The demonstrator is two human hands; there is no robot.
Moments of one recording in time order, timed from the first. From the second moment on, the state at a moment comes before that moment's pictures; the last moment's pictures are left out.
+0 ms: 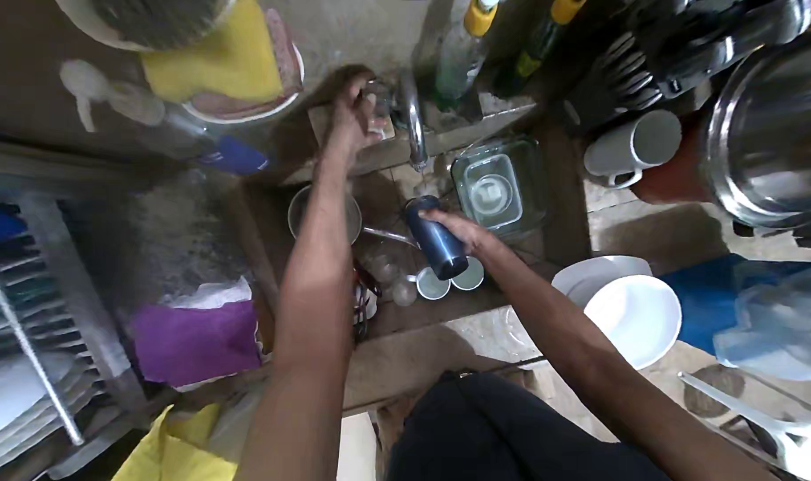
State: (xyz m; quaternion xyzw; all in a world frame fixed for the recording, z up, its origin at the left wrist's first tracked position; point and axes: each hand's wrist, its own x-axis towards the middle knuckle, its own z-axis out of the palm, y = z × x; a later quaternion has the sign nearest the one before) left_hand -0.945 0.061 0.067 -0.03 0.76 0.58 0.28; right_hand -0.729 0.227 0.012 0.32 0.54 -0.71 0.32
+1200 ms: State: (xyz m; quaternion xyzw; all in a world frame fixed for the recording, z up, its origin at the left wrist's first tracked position) left_hand -0.773 0.079 -0.010 -0.22 0.61 0.71 0.27; right_hand -0.740 0.216 -0.008 0.15 0.76 -0.63 0.09
